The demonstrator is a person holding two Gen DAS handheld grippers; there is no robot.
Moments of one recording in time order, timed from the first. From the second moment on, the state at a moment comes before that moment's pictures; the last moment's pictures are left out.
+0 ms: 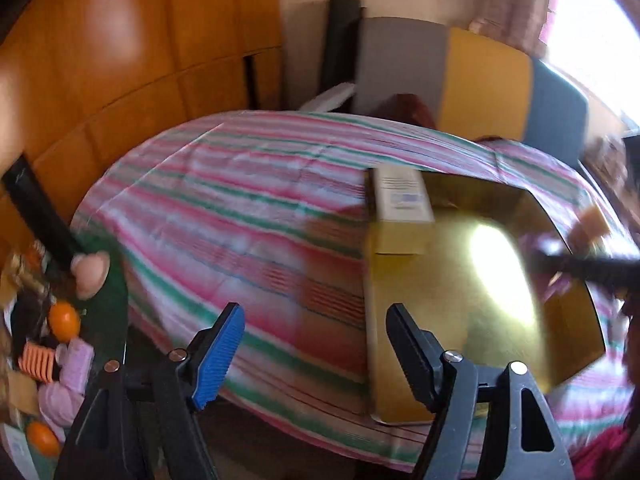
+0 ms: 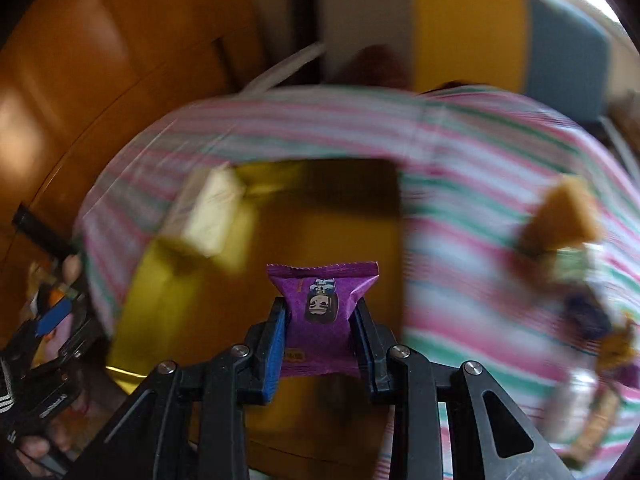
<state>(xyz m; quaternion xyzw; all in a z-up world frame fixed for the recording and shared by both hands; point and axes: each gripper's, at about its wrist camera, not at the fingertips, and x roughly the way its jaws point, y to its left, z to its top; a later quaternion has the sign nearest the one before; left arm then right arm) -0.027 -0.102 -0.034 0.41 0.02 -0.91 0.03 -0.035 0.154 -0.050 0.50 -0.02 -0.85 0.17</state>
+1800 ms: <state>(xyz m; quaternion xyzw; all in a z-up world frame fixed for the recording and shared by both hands) -0.022 0.000 -0.019 0.40 -0.02 -0.91 -0.07 0.056 0.159 0.015 0.31 0.08 -0.95 0.06</state>
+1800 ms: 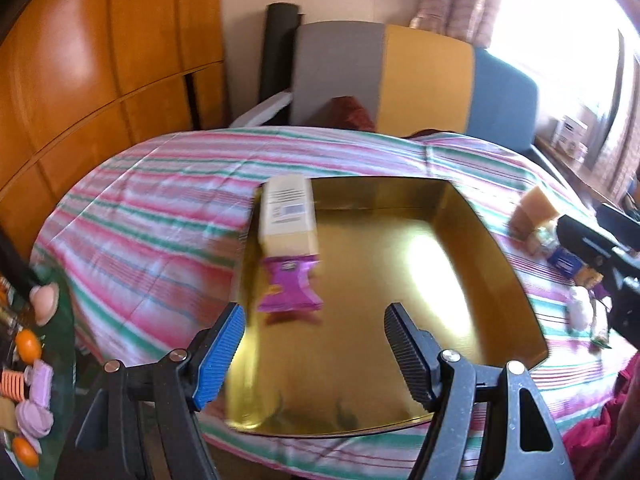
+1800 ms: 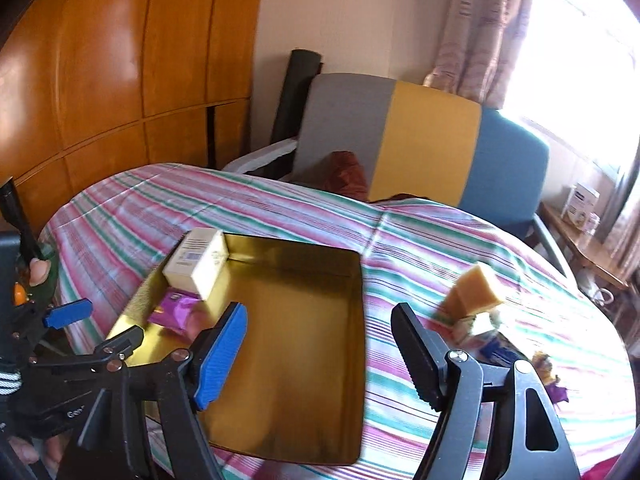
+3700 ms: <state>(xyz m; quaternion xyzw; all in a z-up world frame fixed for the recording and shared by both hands) -0.007 0.319 -0.059 0.45 -0.14 -0.80 -0.36 0.077 0.536 -0.046 0.37 -0.28 -0.87 -0.18</state>
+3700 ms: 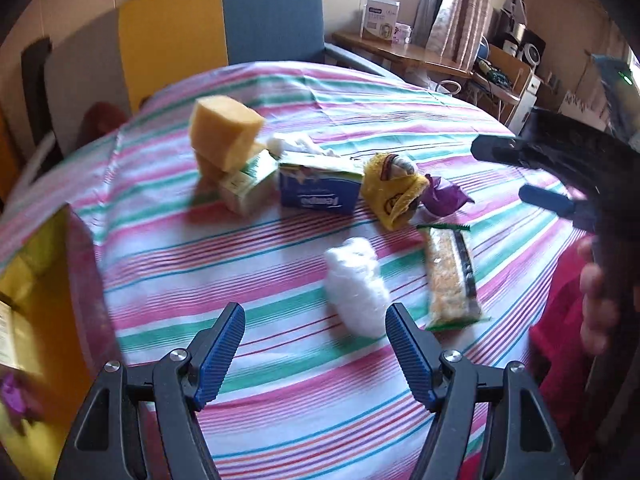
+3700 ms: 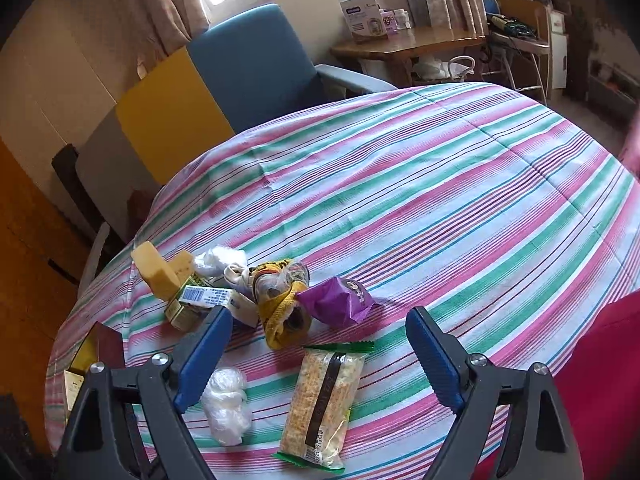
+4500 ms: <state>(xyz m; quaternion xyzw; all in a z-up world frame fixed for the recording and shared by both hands) 0.009 0.286 -0.073 0.42 -0.15 -0.82 -0.35 0.056 0.528 -0.063 0.44 -0.23 -0.85 -0.18</state>
